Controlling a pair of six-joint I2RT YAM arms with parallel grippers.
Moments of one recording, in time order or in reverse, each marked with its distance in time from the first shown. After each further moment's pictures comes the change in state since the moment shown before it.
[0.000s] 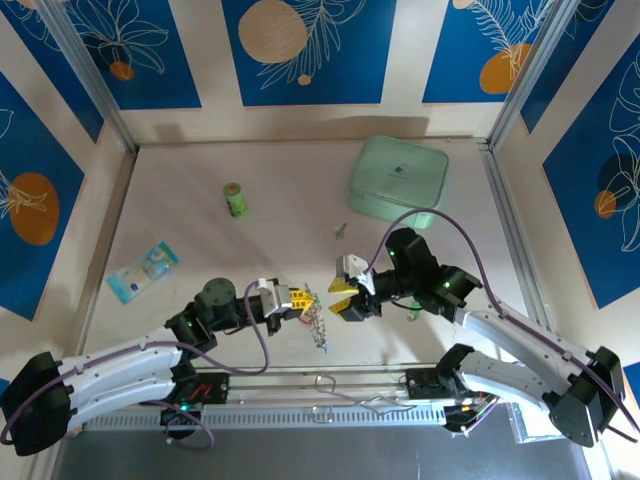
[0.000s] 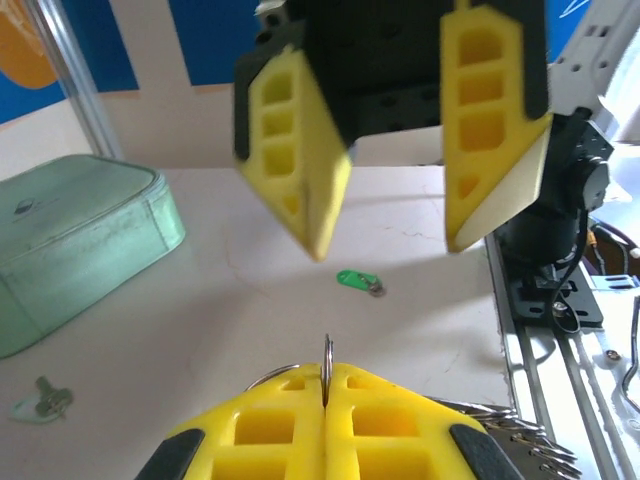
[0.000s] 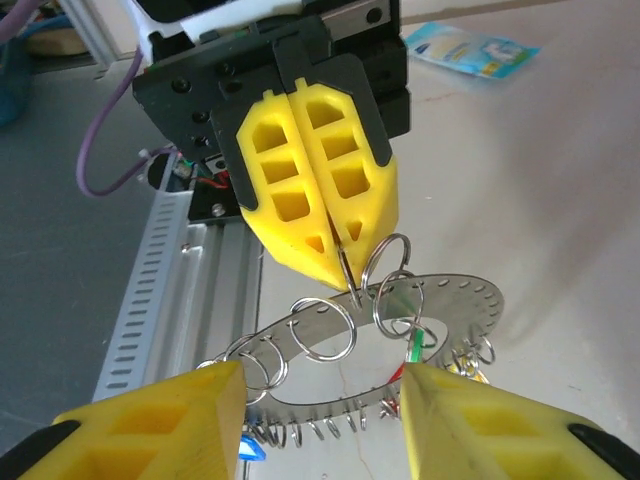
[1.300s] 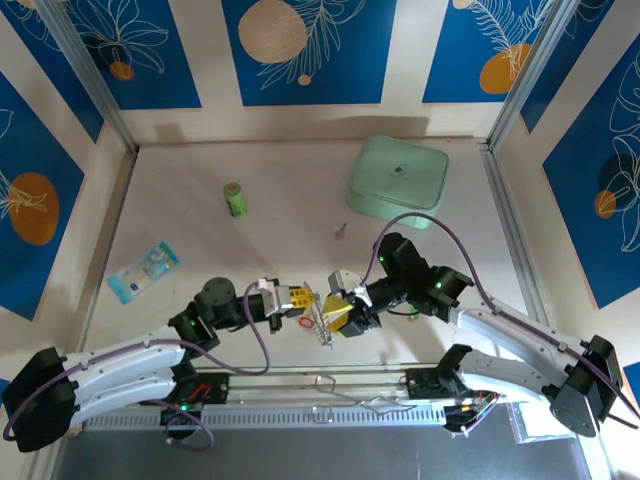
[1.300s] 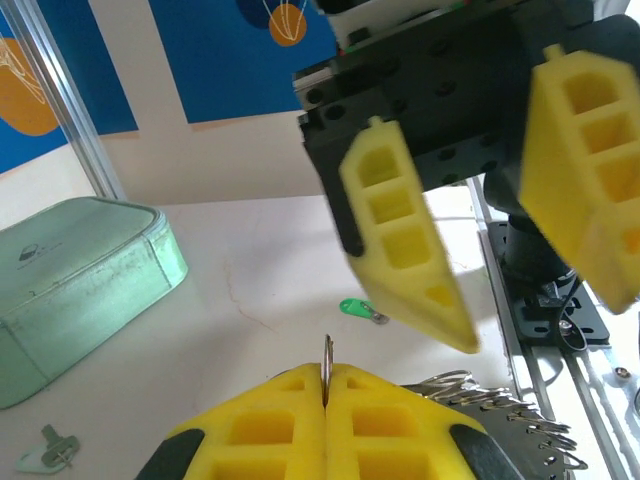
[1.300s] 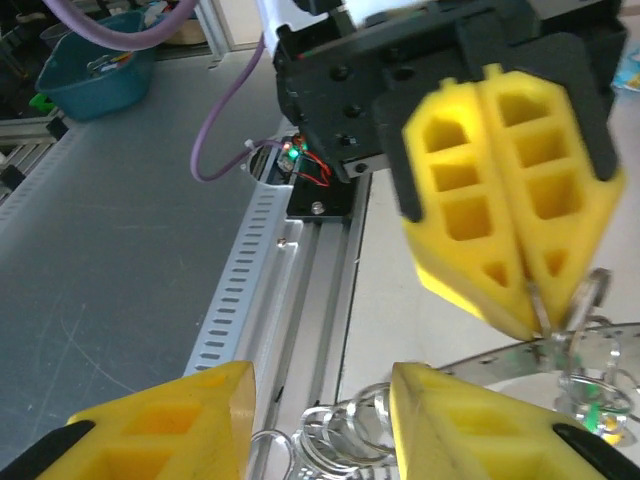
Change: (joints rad) left arm 0.000 0.031 0.000 0.082 0.002 0.026; right arm 0.085 0.018 0.003 -0.042 -0.123 -0.043
